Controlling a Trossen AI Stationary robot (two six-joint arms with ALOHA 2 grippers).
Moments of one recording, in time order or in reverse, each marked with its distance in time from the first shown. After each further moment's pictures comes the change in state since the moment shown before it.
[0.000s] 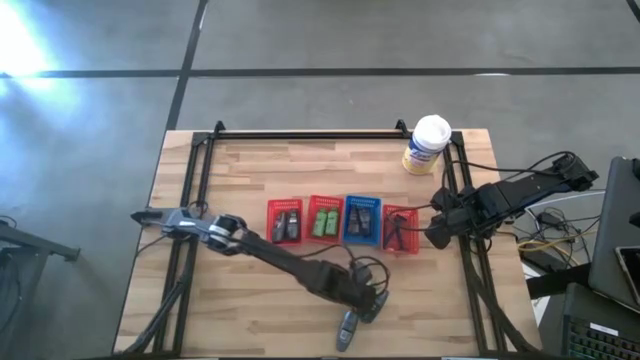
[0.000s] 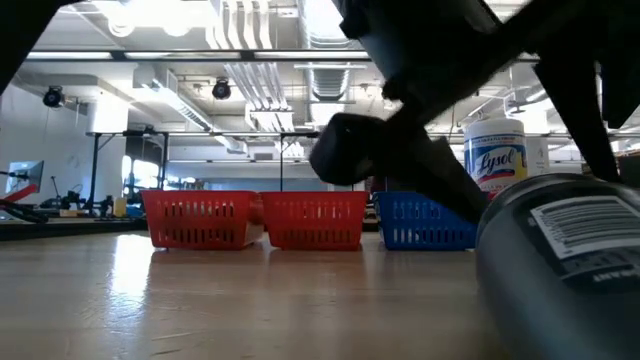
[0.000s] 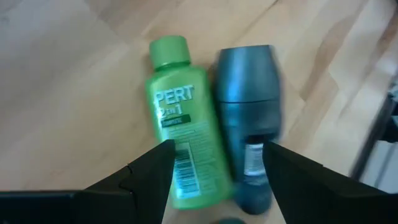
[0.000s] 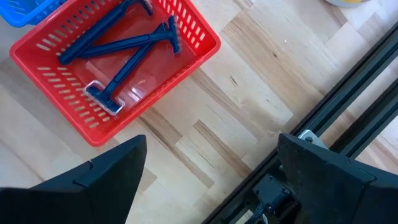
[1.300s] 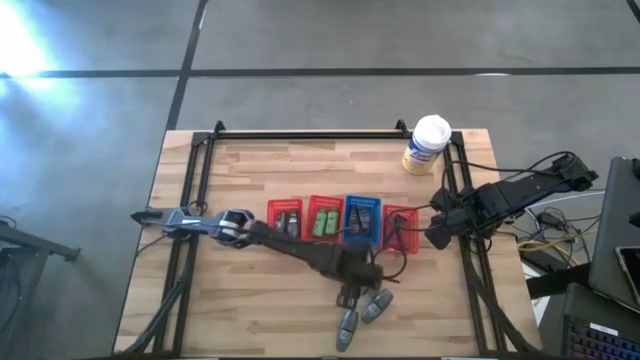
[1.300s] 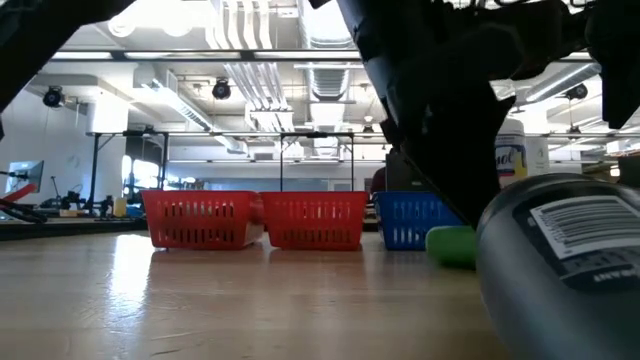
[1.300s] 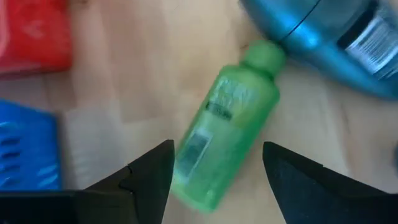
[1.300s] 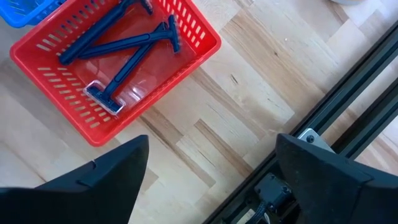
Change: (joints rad) left arm 0.086 0.065 0.166 -0.281 0.038 1.131; right arm 0.000 0.000 -0.002 0.002 -0.004 0.009
